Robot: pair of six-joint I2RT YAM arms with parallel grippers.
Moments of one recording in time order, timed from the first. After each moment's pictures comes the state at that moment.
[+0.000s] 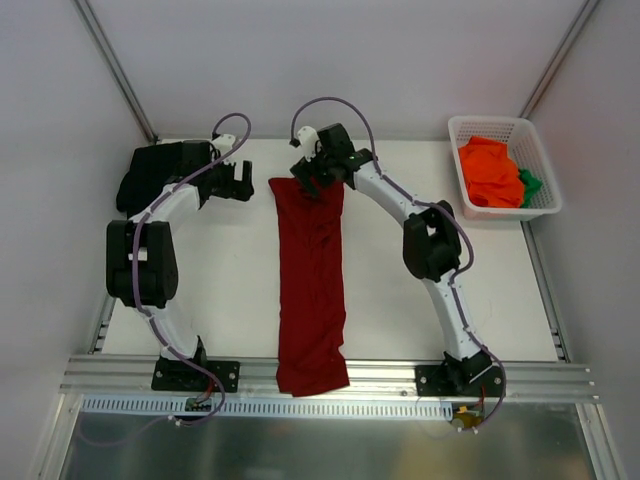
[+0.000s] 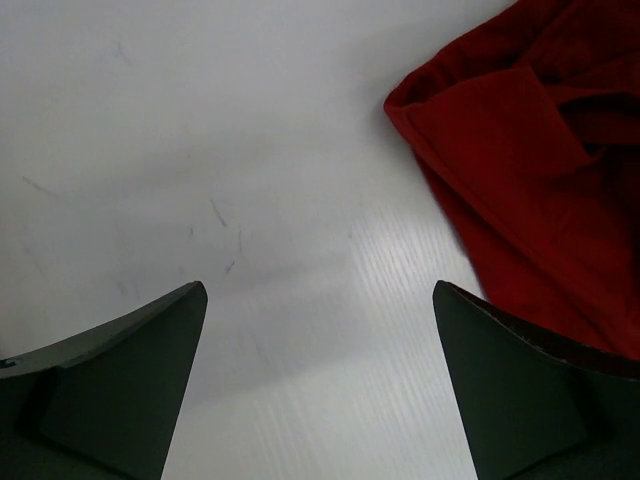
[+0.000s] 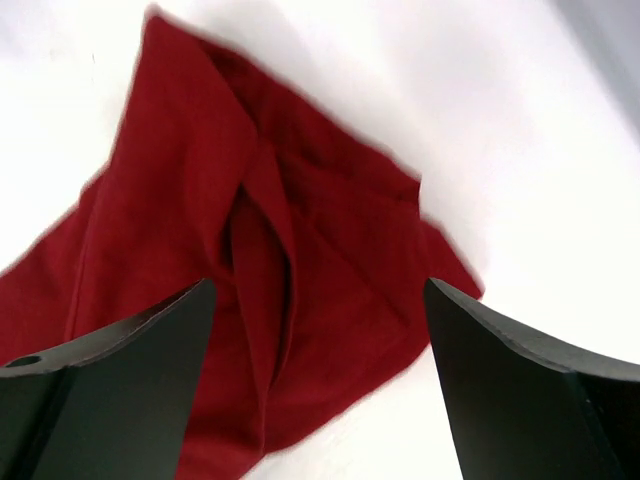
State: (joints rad) left arm -0.02 1.76 1.22 -0.15 0.28 0.10; right arm 0.60 2.39 2.19 -0.51 -0.11 -0.34
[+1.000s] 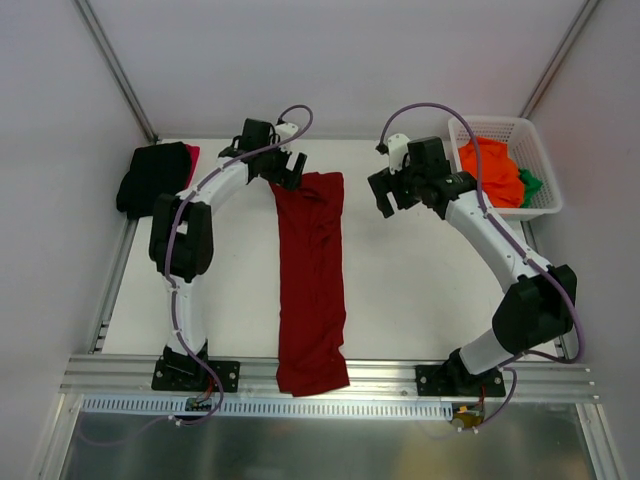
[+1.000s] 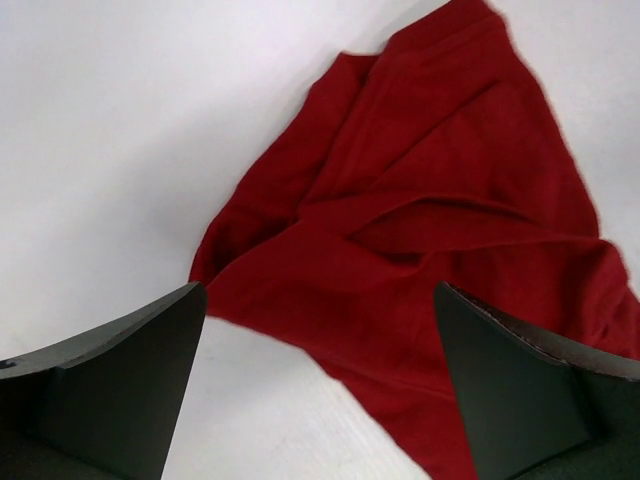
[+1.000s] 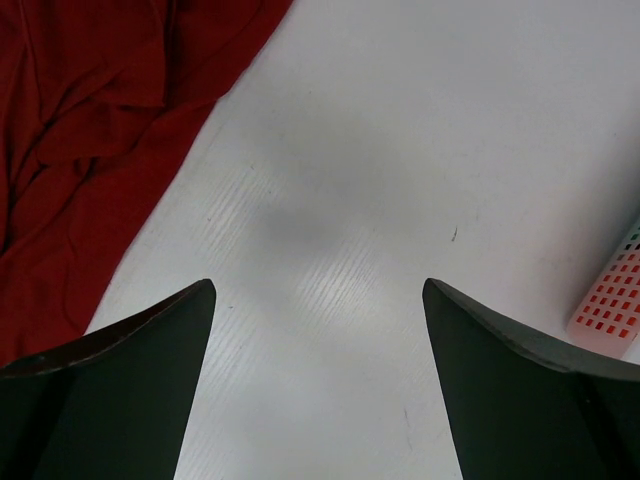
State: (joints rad) left arm -0.29 2.08 1.71 -0.36 0.28 0.18; right arm 0.39 1.54 1.39 -0.62 -0.07 -0.22
